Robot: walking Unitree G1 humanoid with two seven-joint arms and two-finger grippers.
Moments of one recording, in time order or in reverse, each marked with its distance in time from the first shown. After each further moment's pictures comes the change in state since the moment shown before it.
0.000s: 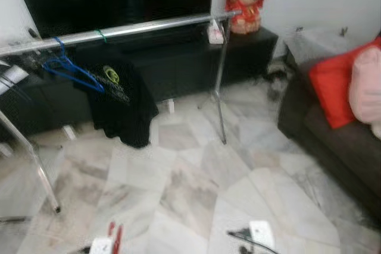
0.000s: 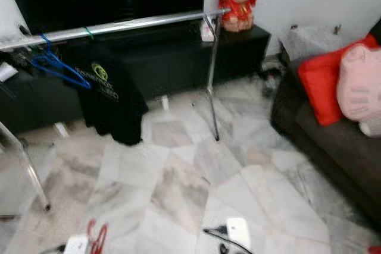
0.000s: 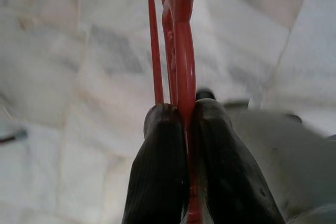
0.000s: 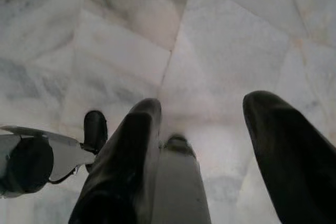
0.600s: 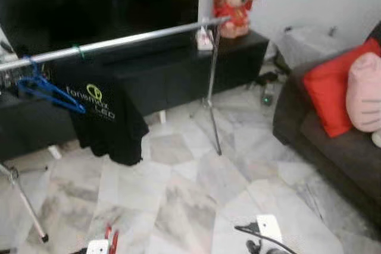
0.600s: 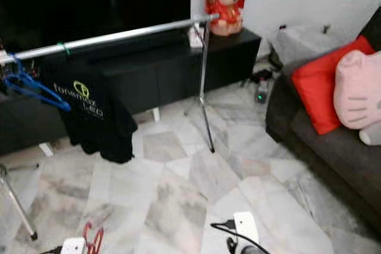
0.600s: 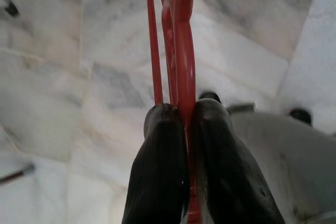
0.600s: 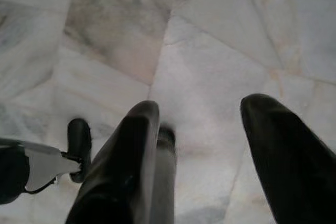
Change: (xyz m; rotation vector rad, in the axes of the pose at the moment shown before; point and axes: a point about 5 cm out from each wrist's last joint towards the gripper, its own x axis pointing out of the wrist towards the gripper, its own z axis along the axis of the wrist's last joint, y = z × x) left arm -0.002 0.011 -0.002 0.002 0.010 0.022; right arm -0.001 -0.017 0.005 -0.006 0.005 -0.012
